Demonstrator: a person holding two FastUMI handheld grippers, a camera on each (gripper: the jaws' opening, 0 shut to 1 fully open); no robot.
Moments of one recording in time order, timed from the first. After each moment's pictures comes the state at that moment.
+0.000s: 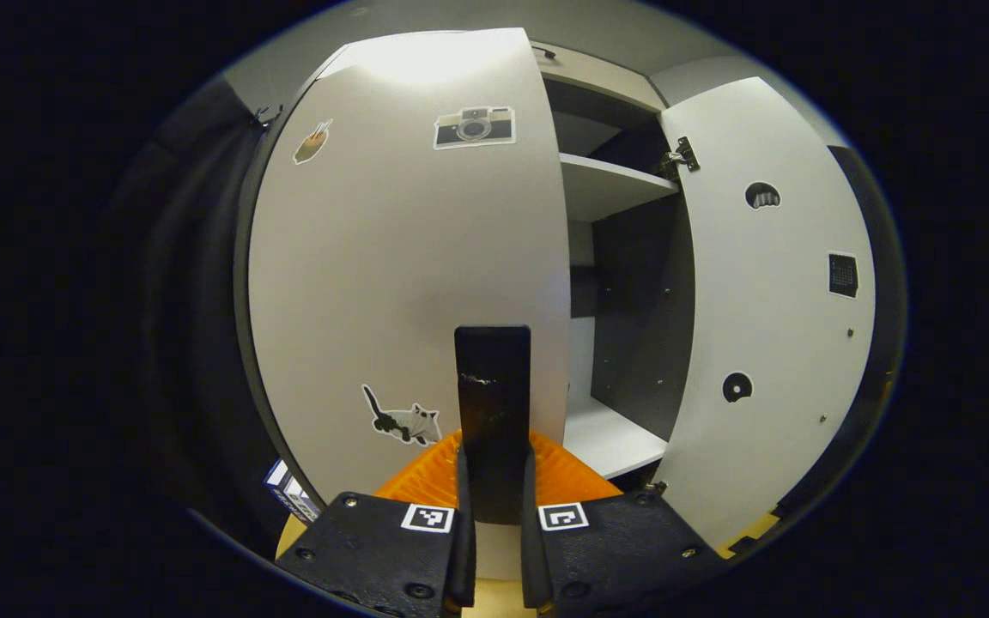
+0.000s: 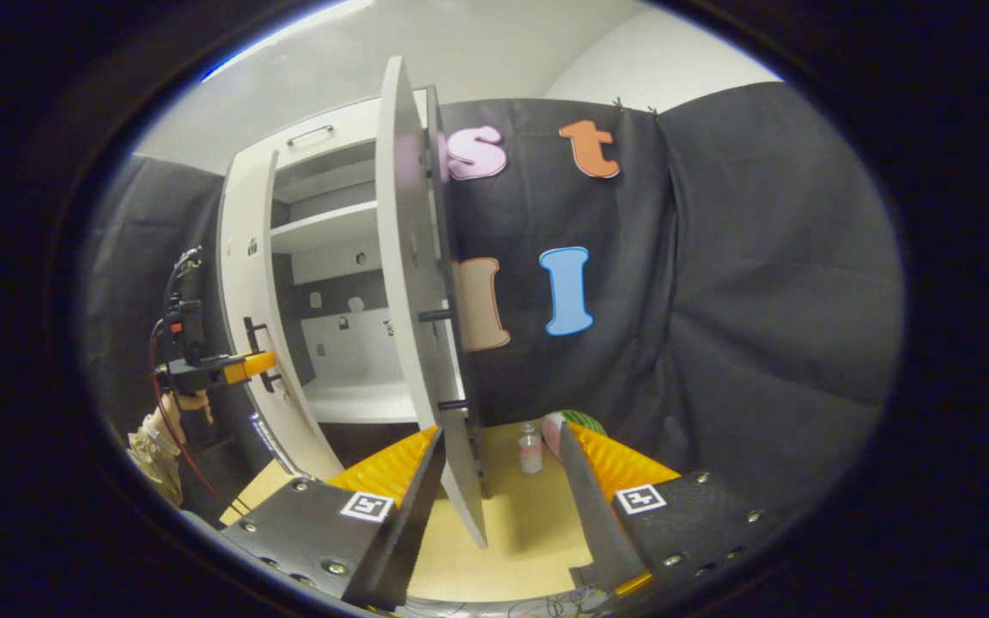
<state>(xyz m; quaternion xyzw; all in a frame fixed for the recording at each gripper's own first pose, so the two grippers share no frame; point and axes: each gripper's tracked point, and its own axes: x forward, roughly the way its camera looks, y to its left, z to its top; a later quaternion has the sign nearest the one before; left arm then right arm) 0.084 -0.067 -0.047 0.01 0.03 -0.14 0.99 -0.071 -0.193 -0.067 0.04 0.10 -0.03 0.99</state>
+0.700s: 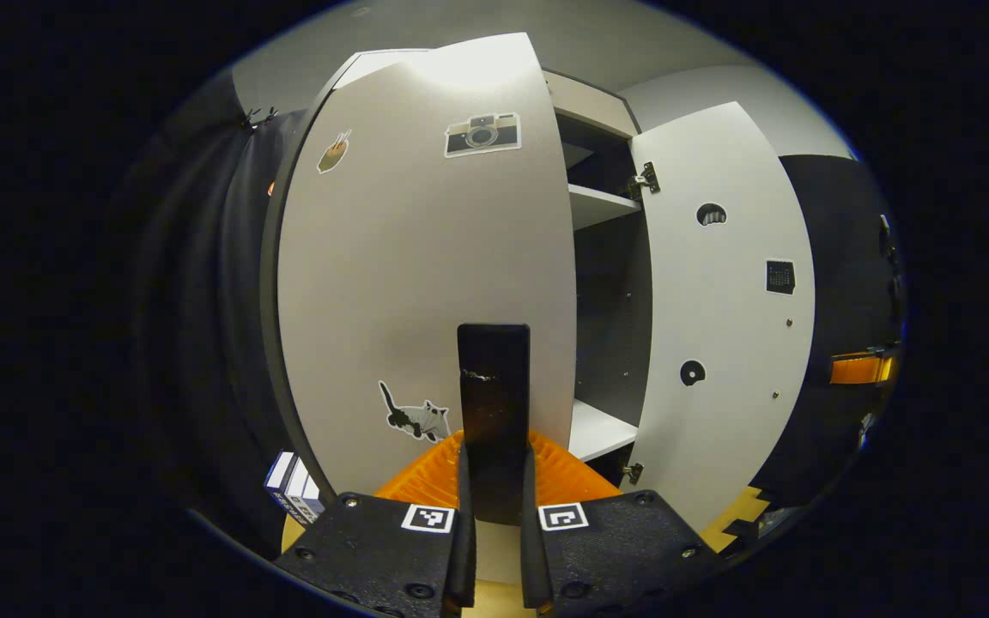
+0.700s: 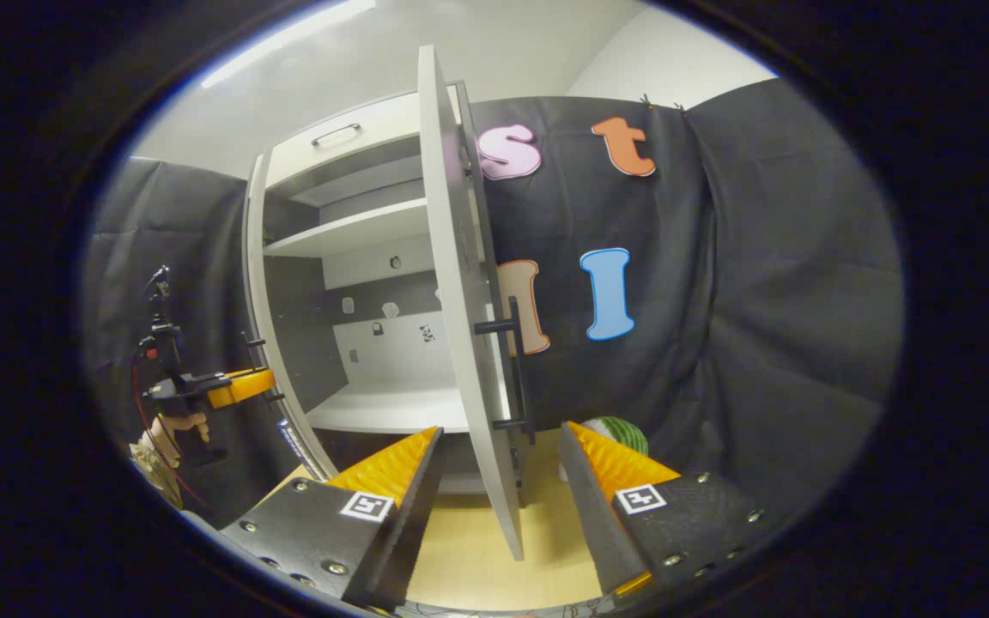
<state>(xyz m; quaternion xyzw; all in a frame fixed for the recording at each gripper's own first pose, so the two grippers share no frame) 0.039 -0.040 -0.048 0.01 0.01 -0.20 0.98 -0.037 -0.148 -0.059 0.05 0.09 0.02 0.99</state>
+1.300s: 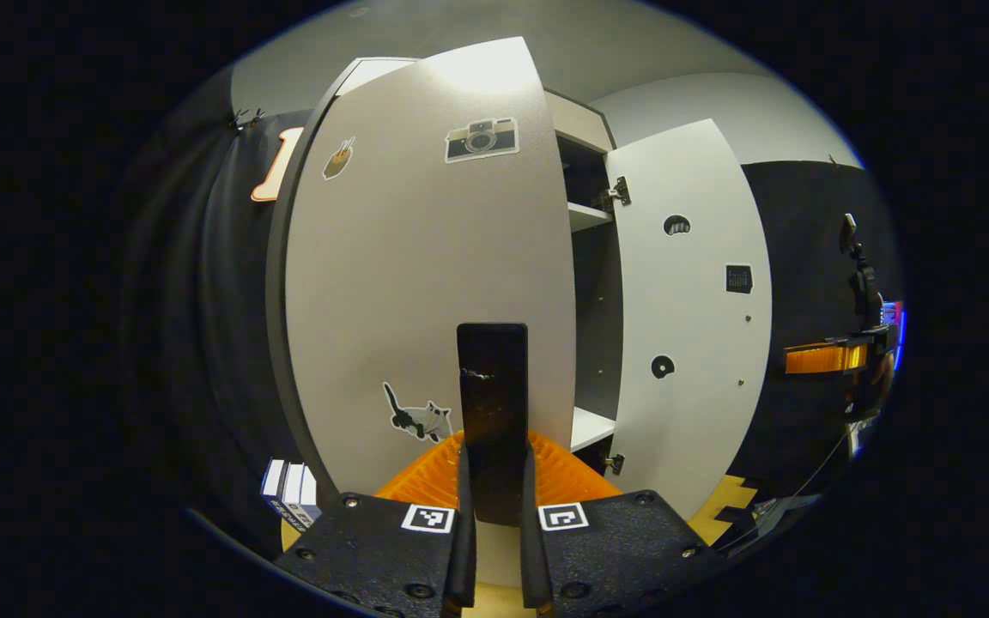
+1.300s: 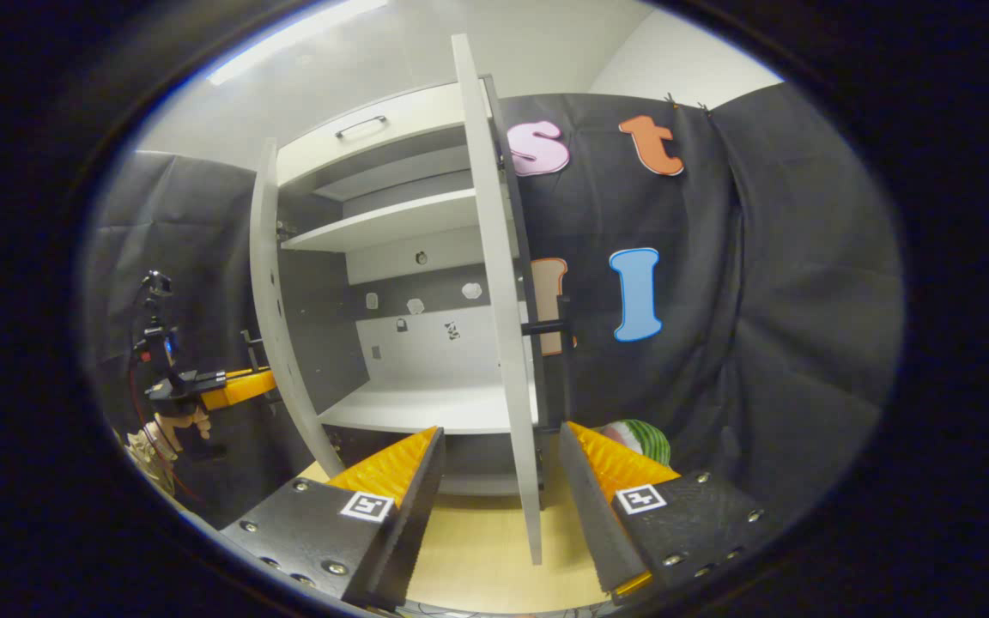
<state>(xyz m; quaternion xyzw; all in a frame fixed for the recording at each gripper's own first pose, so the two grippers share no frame) 0.017 -0.022 -0.049 0.01 0.00 -0.26 0.96 -0.030 -0.125 -0.063 0.04 0.10 0.06 0.99</state>
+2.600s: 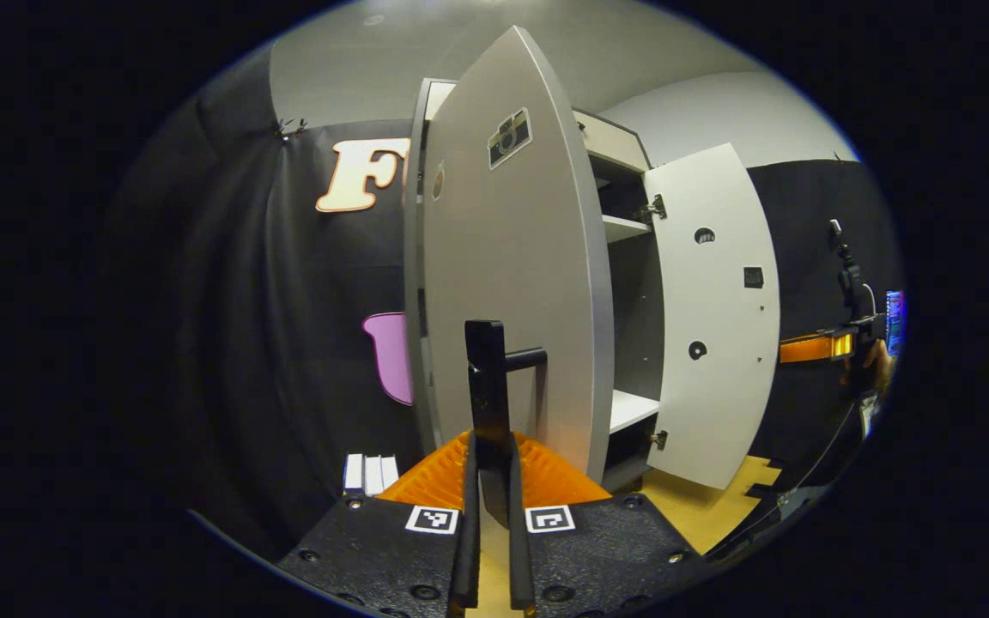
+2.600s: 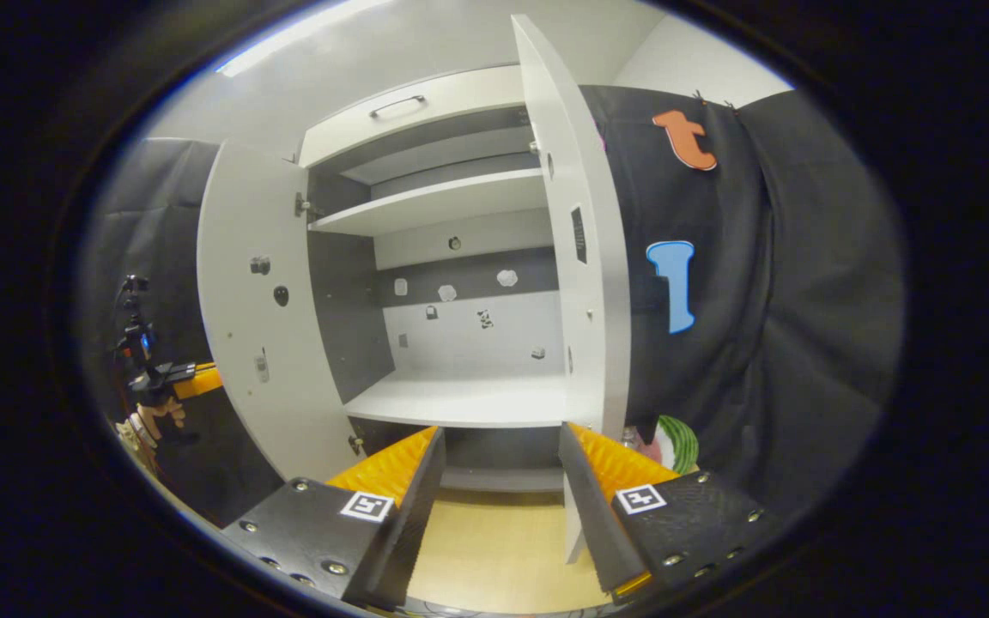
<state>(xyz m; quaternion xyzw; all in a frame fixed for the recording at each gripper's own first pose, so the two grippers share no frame) -0.017 0.124 -0.054 0.02 -0.01 -0.18 0.98 -0.027 -0.072 -0.081 0.03 0.11 0.10 0.99</state>
